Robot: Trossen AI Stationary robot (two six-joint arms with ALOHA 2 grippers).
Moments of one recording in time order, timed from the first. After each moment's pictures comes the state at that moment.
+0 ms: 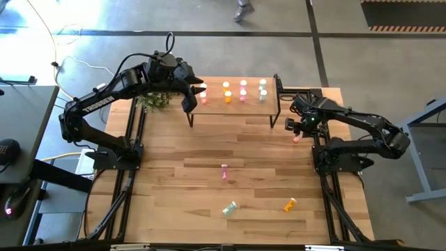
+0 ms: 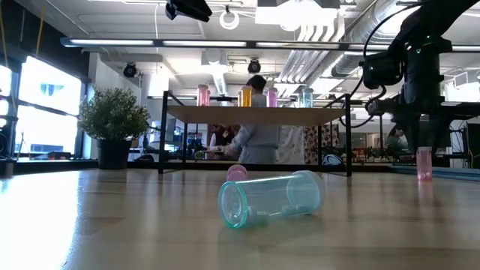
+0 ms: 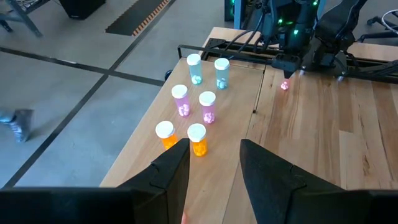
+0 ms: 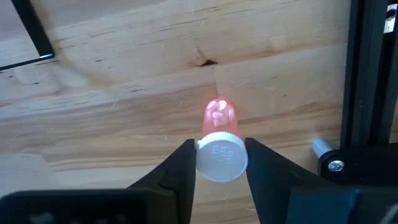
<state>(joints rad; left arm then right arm) 0.56 1.33 1.53 -0.74 0.01 0.13 -0.78 1.13 0.64 -1.03 -0.12 0.99</state>
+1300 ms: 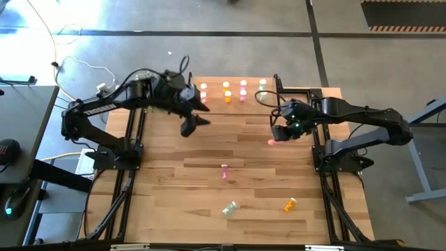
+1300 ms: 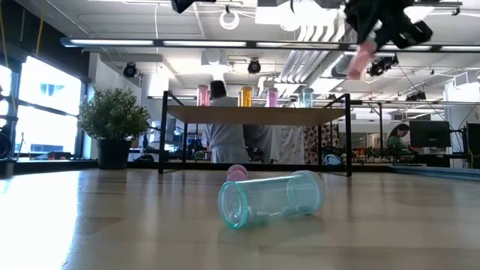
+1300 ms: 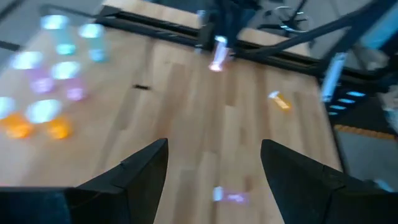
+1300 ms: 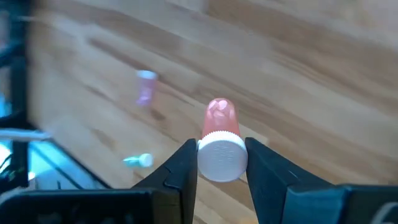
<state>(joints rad) 0.34 1.34 1.52 -0.81 0.20 -0.09 -0.16 1.12 1.17 -1.12 -0.16 1.08</state>
